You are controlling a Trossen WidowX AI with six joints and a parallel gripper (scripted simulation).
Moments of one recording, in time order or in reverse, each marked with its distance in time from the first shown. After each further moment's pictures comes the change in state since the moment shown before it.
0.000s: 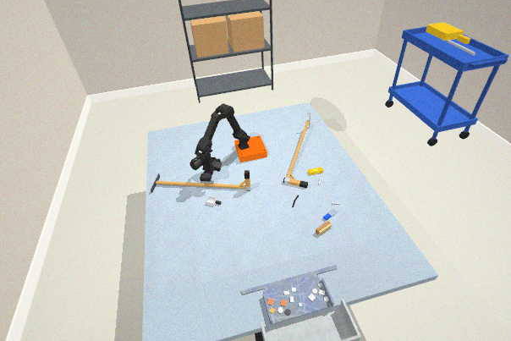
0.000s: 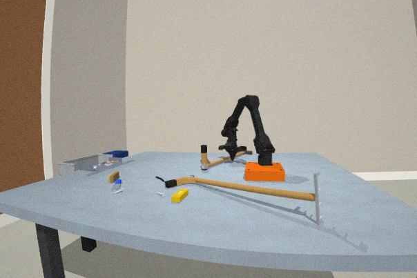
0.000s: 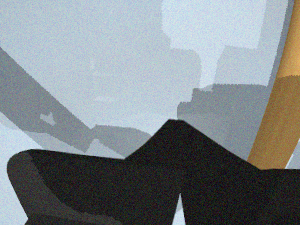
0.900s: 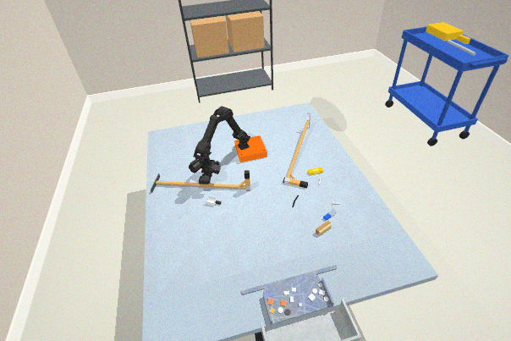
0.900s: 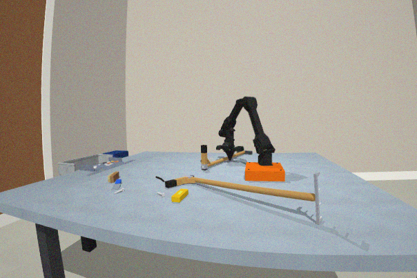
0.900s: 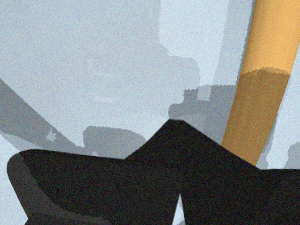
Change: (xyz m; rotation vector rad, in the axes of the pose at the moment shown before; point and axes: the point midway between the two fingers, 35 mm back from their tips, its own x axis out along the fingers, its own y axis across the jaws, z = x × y) arm 0.002 -0.021 -0.003 -0.004 0.001 -0.003
